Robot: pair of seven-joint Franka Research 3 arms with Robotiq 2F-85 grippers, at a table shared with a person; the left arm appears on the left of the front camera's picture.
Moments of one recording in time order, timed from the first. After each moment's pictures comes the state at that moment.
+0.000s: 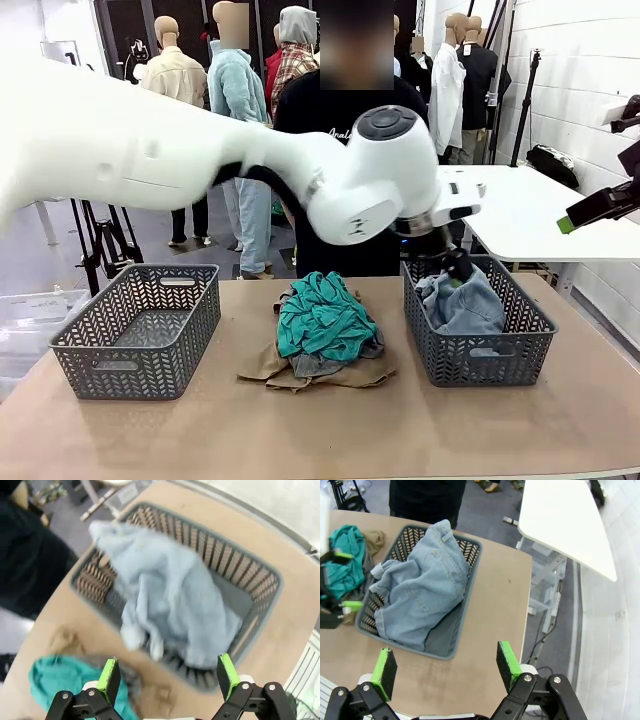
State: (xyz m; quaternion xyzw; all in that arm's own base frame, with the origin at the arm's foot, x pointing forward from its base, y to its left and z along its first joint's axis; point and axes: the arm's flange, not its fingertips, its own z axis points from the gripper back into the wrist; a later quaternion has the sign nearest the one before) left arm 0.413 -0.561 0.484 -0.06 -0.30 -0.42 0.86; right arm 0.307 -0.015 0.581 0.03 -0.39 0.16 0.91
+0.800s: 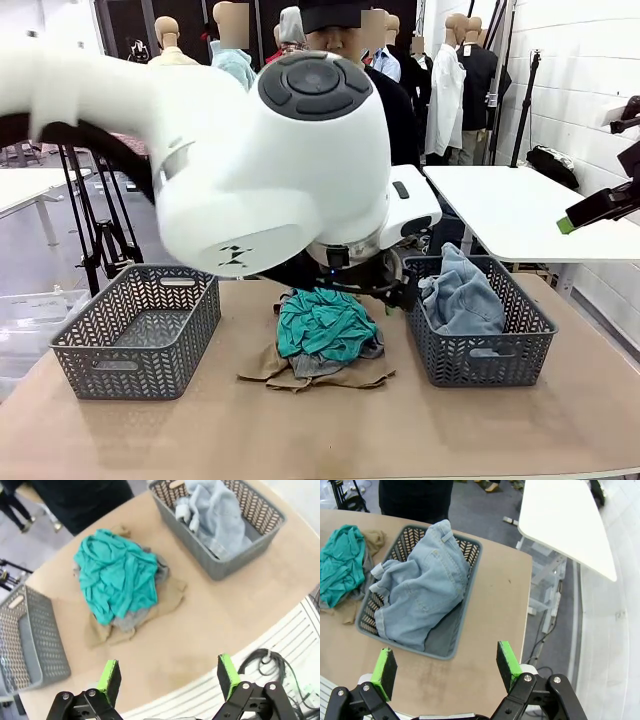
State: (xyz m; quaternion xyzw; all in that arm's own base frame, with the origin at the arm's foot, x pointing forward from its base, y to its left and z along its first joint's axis) left arm 0.211 -0.450 0.541 0.00 -0.32 -0.25 0.92; right arm 0.306 -0.015 0.581 0.03 -0.39 0.16 0.91
